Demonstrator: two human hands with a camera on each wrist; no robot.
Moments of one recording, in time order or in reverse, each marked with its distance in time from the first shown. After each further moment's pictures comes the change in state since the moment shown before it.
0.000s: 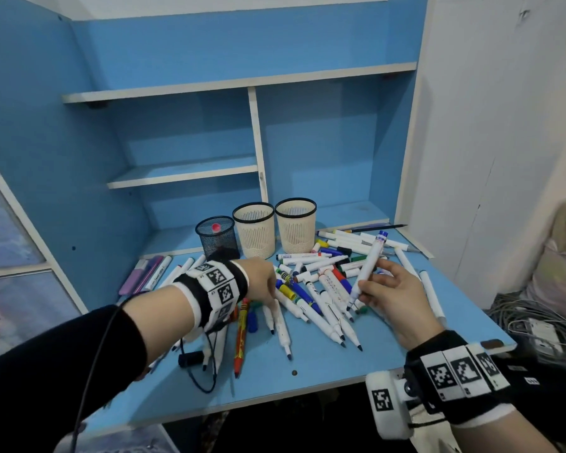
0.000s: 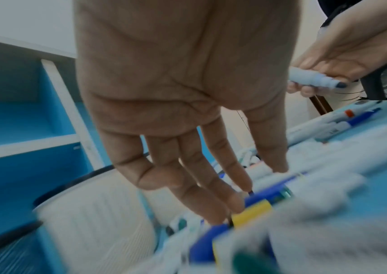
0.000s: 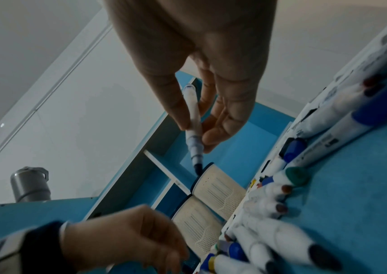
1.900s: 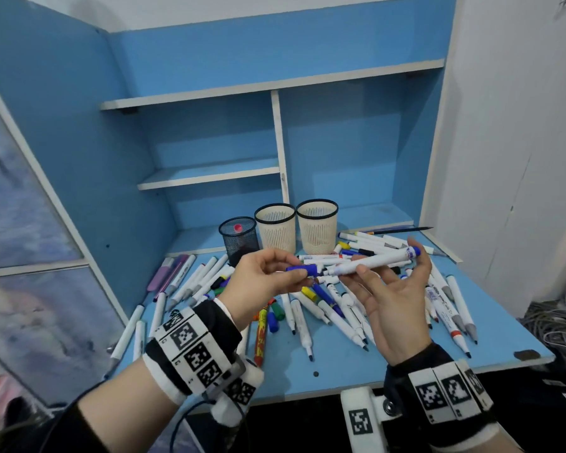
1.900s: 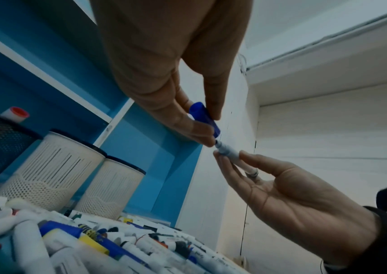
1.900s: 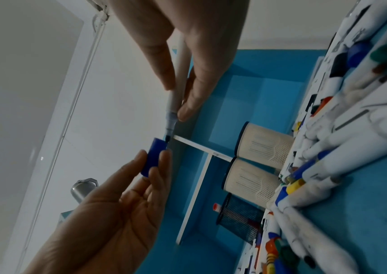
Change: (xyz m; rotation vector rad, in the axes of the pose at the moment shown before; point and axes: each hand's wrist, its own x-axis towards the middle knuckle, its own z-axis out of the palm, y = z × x) left_hand -0.088 0.030 0.015 -1.593 0.581 0.167; right_hand -0.033 -0.005 0.051 0.483 -0.099 -0.199
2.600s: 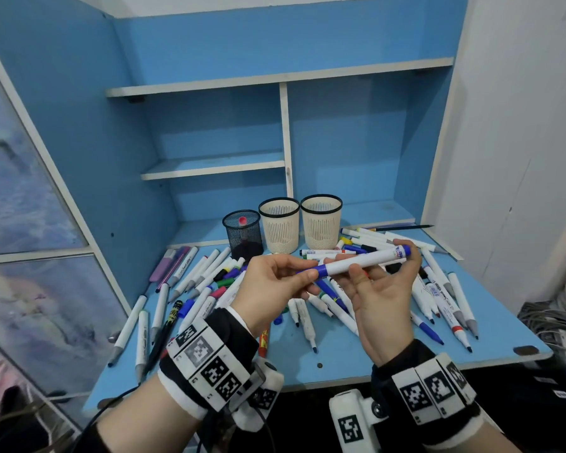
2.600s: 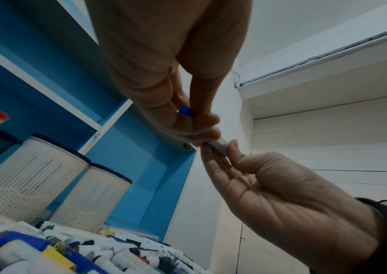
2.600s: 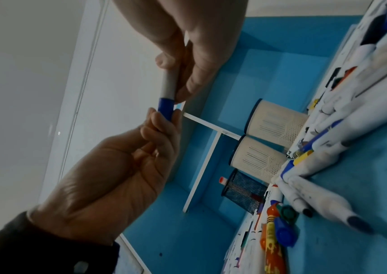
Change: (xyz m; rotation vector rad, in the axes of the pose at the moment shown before) left_hand -0.016 -0.007 0.009 0.018 0.039 0.037; right_hand -0.015 0.013 0.024 -0.056 0.000 -0.065
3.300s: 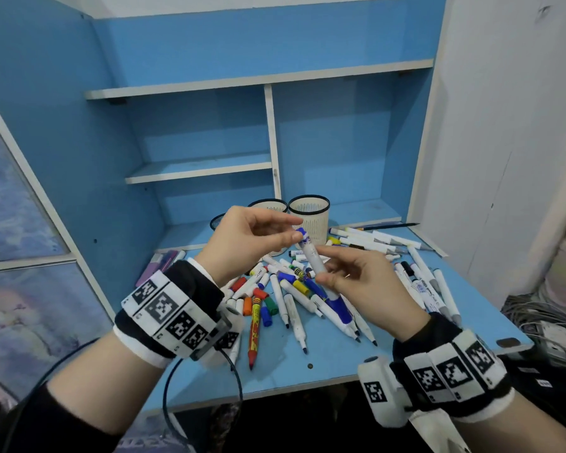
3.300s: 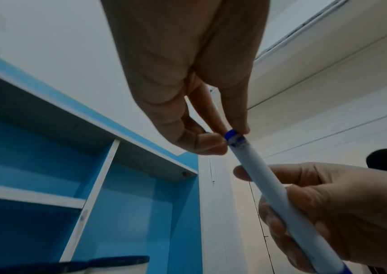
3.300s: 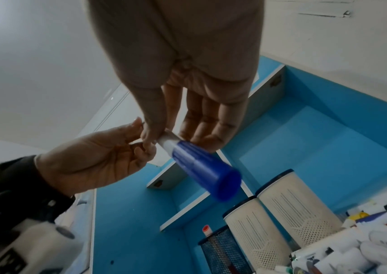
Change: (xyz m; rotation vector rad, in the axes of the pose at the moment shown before) left_hand 0.022 0.057 -0.018 0.328 -0.095 0.233; right_hand 0.020 -0.032 -0.005 -0.832 -0.471 -0.010
